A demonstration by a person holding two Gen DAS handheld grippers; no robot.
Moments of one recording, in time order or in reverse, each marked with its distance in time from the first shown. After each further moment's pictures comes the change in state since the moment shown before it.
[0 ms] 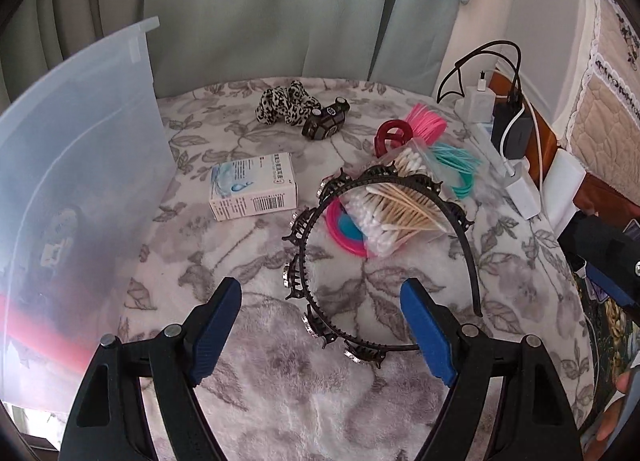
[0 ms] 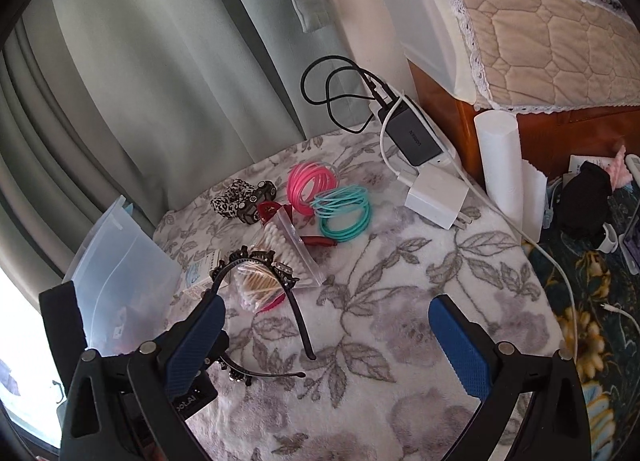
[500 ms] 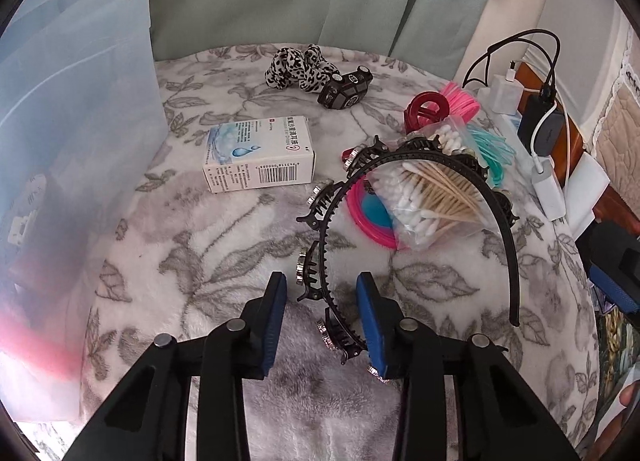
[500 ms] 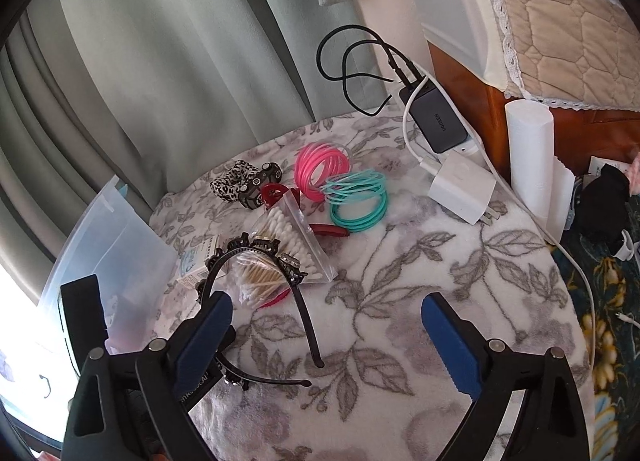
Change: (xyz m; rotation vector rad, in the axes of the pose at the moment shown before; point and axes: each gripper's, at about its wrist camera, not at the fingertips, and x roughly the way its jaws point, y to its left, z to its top) left arm 0.034 0.018 -0.004 -0.073 0.063 -0.022; right arm 0.027 0.013 -0.001 -0.054 0.053 -0.009
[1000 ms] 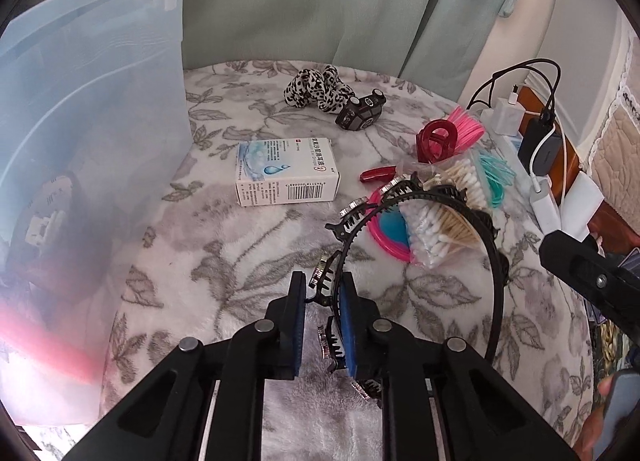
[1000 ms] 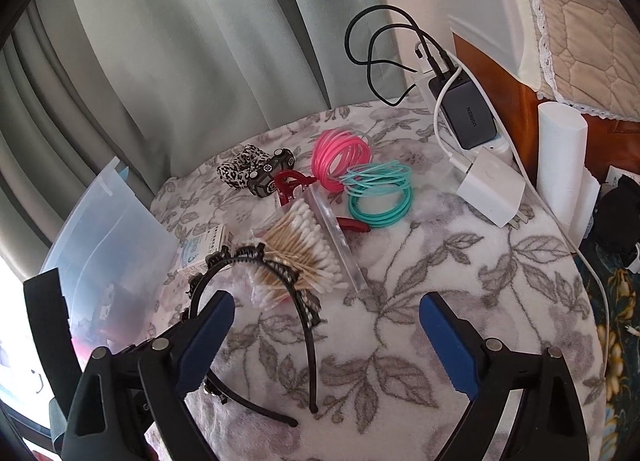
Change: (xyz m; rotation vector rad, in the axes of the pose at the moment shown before) left arm -0.019 0.017 0.000 -0.010 -0.048 -0.002; right arm 0.019 0.016 0.002 -0.048 0.034 0.008
